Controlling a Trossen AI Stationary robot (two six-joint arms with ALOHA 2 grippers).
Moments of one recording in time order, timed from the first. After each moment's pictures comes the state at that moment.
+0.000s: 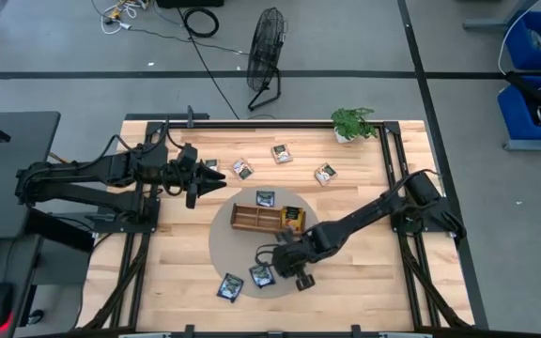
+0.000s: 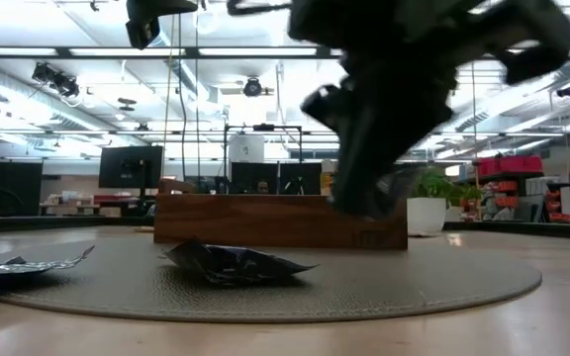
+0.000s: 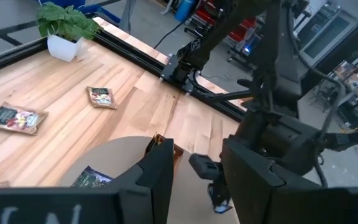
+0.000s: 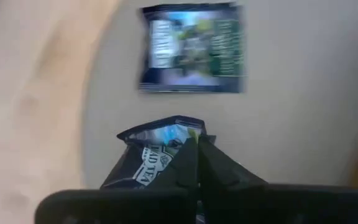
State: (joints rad) left arm 0.06 0.83 0.83 -0.25 0.01 -0.51; right arm 0.39 1.97 1.35 -0.49 0.01 -0.03
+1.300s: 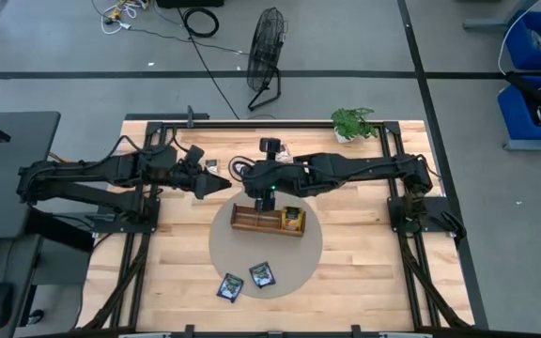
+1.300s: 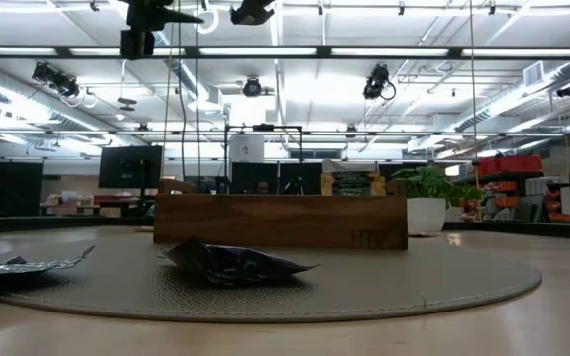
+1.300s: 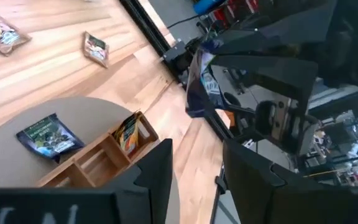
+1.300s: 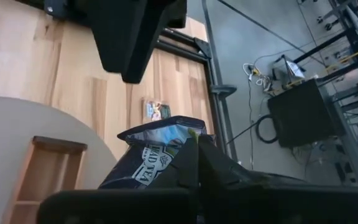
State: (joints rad) left arm 0.06 0.90 0.83 -0.23 0.02 -0.93; right arm 0.12 1.96 2.09 -0.86 0.54 -0.28
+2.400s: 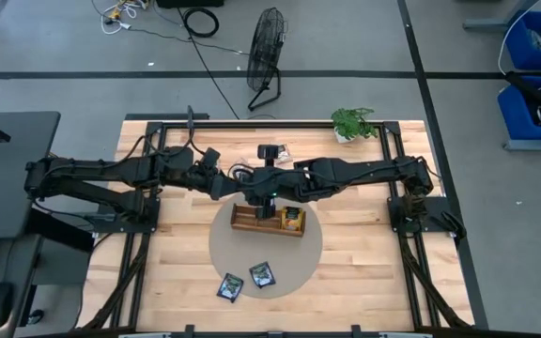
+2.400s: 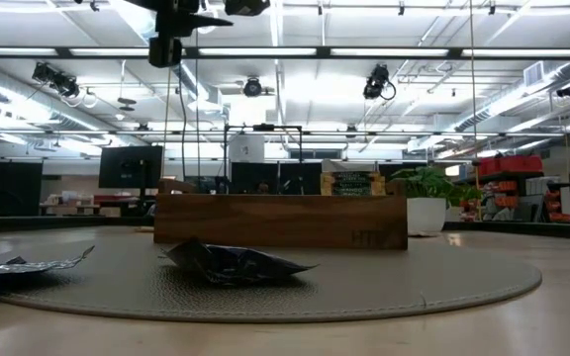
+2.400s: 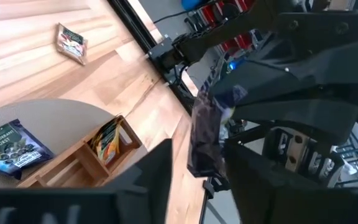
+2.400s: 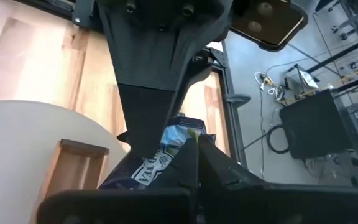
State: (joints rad) left arm 0.06 1.04 0.83 -0.05 0.07 -0.96; right arm 0.14 1.96 2.09 -0.85 0.51 -0.28
